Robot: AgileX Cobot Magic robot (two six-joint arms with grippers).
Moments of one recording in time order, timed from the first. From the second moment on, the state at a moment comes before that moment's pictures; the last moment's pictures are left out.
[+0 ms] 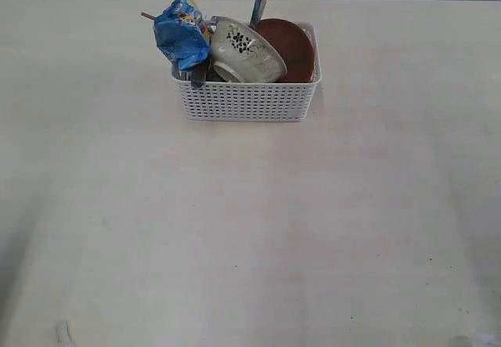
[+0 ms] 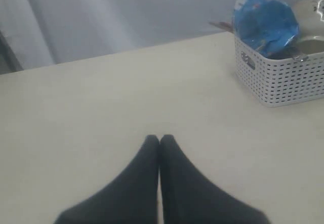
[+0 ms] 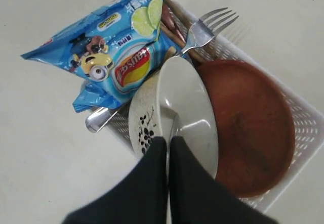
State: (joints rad) left arm -0.16 0.00 0.00 0.02 0.33 0.11; right arm 0.50 2.02 -1.99 0.22 1.18 -0.25
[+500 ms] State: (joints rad) left arm -0.16 0.00 0.00 0.02 0.33 0.11; right arm 0.57 2.02 -1.99 0.16 1.18 -0.26
